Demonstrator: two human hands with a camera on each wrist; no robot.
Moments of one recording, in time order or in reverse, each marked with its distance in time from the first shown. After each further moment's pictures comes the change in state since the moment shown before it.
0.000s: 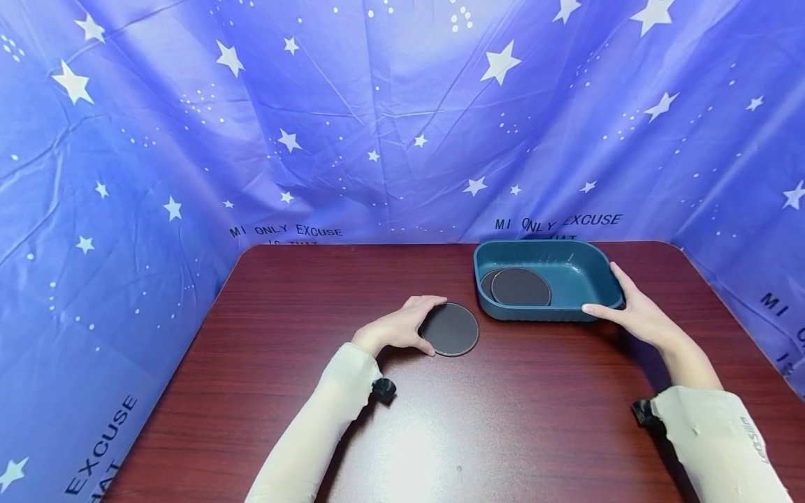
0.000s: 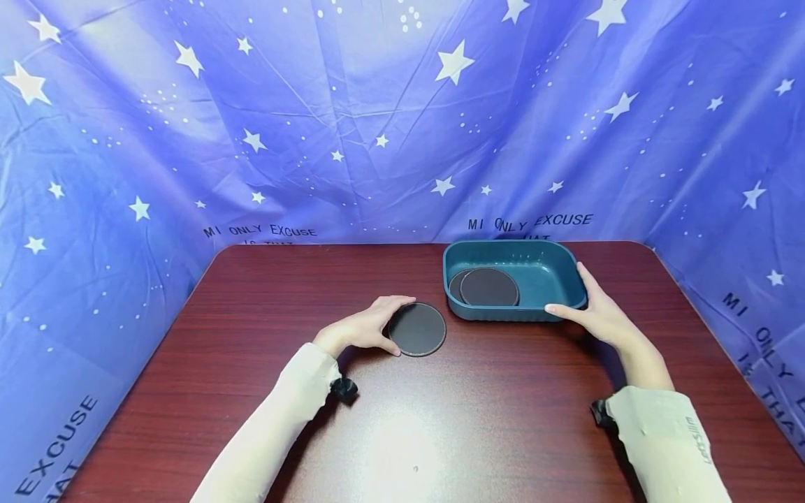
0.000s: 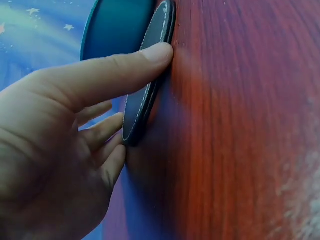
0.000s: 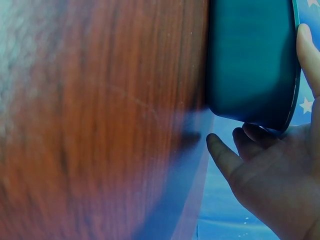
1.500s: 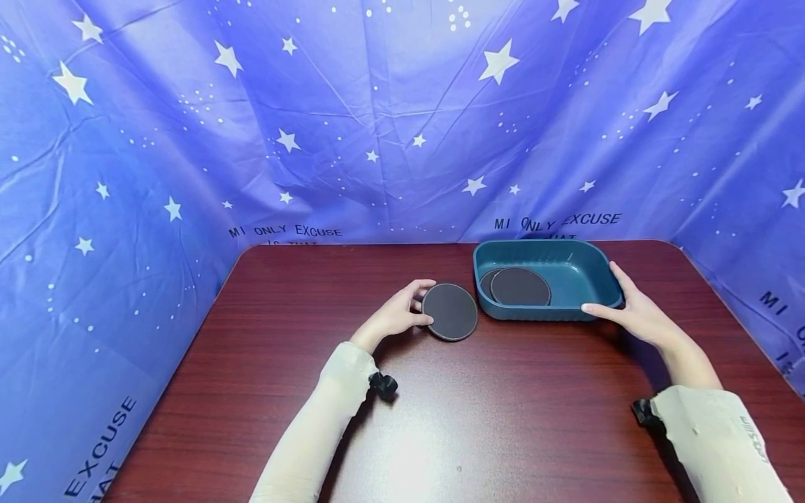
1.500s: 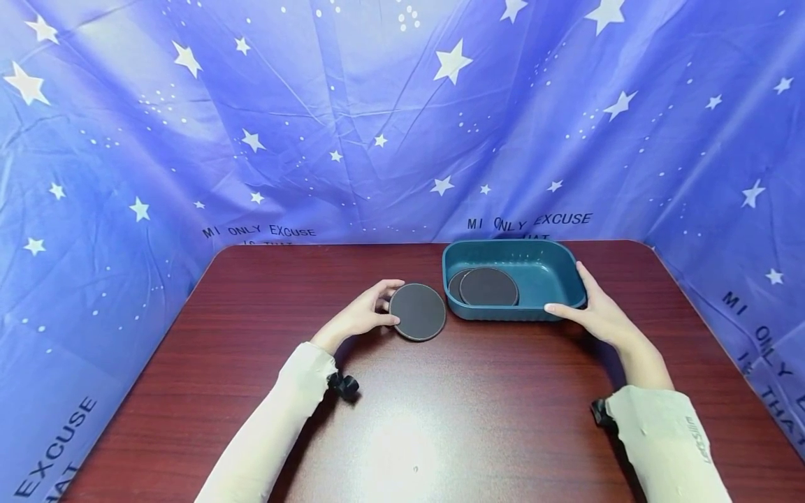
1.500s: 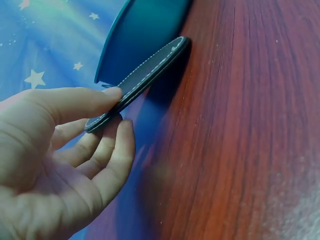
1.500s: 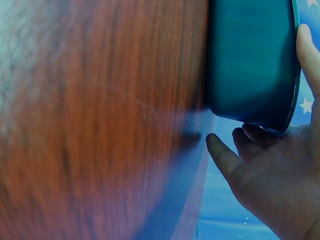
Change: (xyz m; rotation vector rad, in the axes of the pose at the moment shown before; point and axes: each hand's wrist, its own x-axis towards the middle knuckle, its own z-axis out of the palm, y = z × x) left_hand 0.008 -0.008 -0.002 -0.467 0.255 -0.081; right_hand -0.001 -0.001 0.000 -0.004 -0.002 0.005
